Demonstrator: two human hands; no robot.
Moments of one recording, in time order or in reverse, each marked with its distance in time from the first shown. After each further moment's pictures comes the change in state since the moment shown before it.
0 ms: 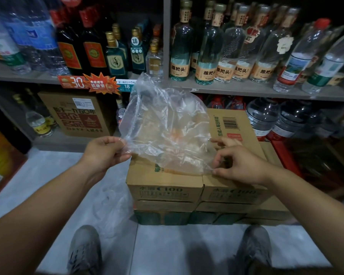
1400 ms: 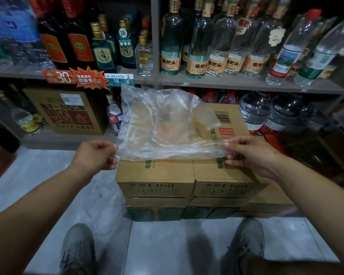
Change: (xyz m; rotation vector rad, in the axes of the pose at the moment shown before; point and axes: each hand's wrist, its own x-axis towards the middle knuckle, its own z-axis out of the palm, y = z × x) left_hand 0.008 -0.022 -0.003 0.312 0.044 0.054; right_hand -0.014 0.008 -0.019 1.053 0.221 0.559
